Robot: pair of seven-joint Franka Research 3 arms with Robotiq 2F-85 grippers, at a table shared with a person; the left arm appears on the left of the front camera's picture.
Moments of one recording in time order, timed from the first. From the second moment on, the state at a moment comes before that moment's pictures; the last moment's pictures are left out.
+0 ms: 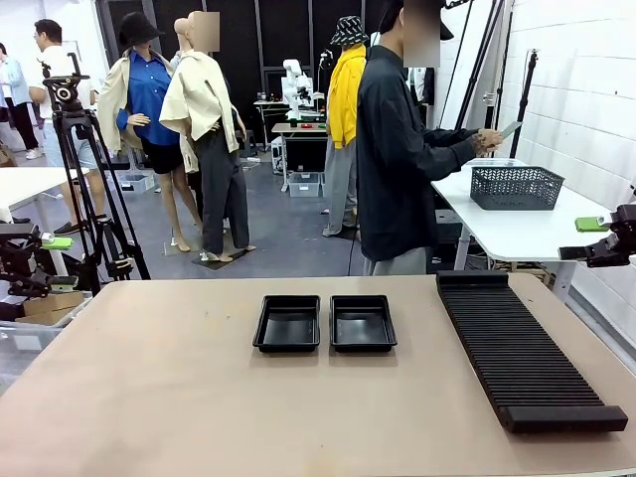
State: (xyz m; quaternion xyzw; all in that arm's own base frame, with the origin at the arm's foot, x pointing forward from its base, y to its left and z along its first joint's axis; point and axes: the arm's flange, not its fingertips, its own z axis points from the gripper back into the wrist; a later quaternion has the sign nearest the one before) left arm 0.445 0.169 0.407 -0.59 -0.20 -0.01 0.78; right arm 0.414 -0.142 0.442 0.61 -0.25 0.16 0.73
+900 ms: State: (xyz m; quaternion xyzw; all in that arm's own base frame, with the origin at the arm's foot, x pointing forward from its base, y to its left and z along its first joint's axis) left arm 0.445 0.169 0.407 -0.59 -0.20 -0.01 0.78; right arm 0.414 -0.142 0.442 0.61 -0.25 0.16 0.73
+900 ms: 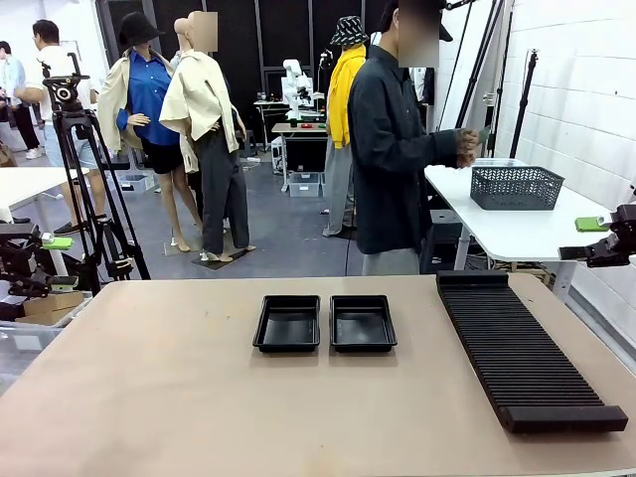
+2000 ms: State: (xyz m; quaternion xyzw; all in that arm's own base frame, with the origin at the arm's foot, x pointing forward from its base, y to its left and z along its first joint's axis) left arm 0.445 0.169 0.407 -0.59 -0.20 -0.01 0.78; right arm 0.414 -0.142 0.442 0.61 -0.25 0.16 0.73
